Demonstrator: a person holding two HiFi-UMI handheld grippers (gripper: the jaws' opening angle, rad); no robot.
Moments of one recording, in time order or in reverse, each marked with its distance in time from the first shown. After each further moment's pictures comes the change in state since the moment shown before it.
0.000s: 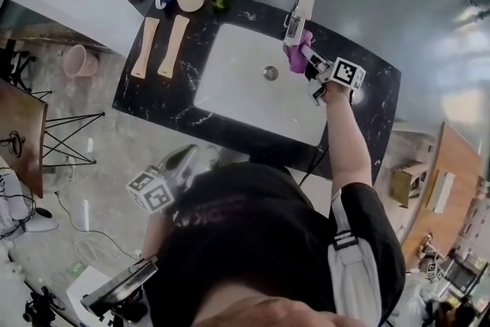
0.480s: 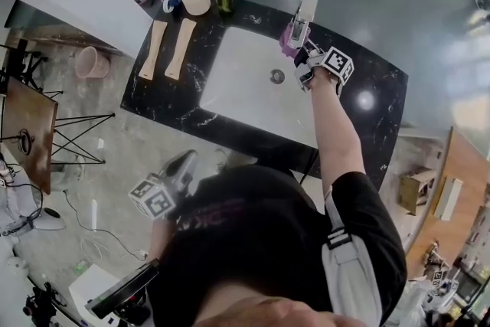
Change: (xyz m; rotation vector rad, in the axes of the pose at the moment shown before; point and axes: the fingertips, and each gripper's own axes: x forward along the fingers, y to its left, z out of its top) left arm -0.018 -0.001 -0.003 -0.002 -0.052 0.070; right arm 0.055 -0.013 0.025 0.219 -0.211 0.093
